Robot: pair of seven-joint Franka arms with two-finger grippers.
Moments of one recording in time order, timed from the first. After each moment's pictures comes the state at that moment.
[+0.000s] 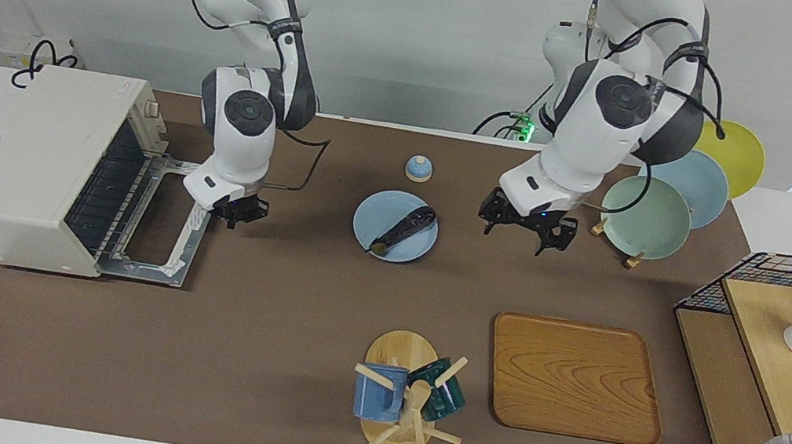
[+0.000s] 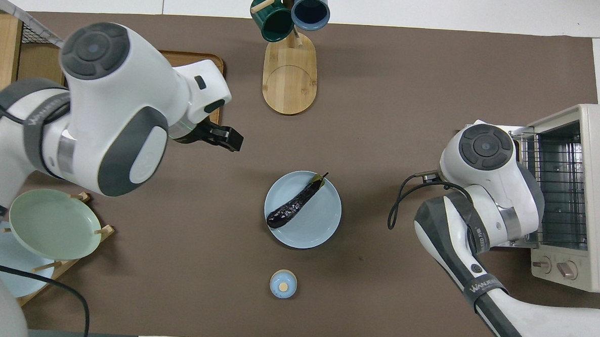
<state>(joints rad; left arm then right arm) -0.36 0.22 -0.13 -1.67 -0.08 1.88 -0.08 0.22 0.15 -0.04 -2.16 -0.30 2.22 0.24</state>
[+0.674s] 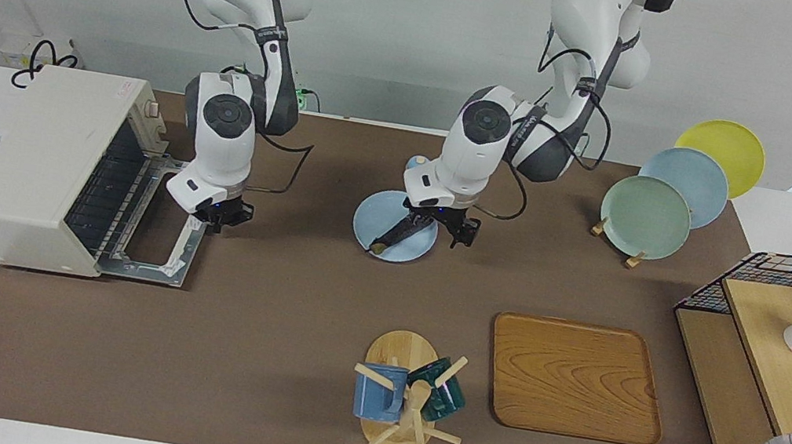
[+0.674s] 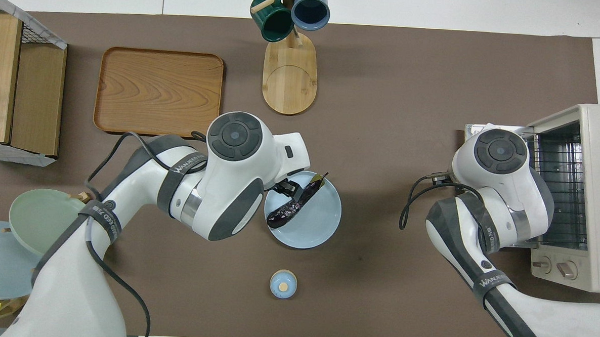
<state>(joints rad) -0.57 0.29 -0.13 -1.85 -0.08 2.10 -0.09 0.17 0.15 -0.04 -2.19 -0.30 2.26 0.22</state>
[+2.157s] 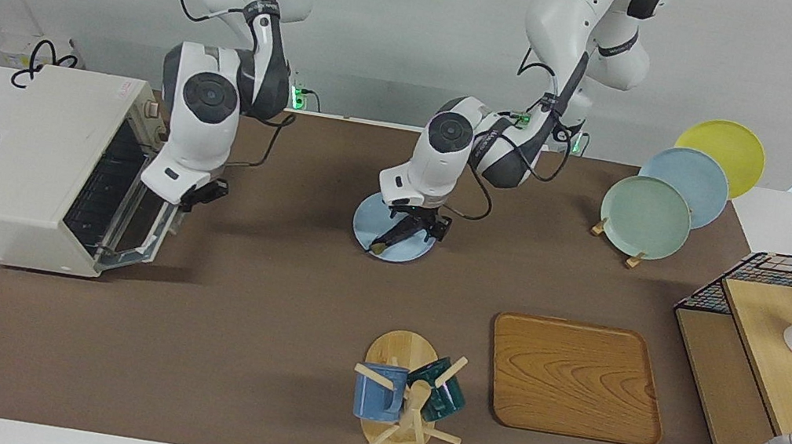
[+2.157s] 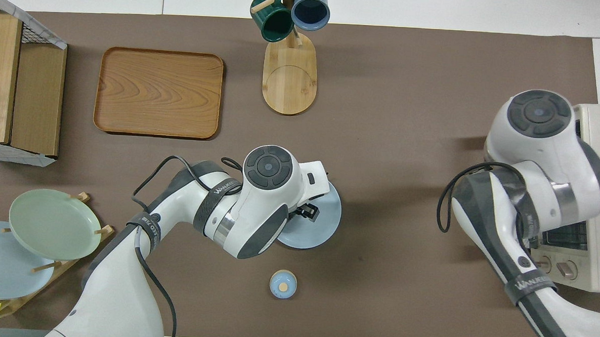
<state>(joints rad) -0.63 0.34 -0.13 -1.92 -0.12 2.20 -0.12 0.11 0.10 -0.02 -1.98 -0.38 1.91 -0.14</state>
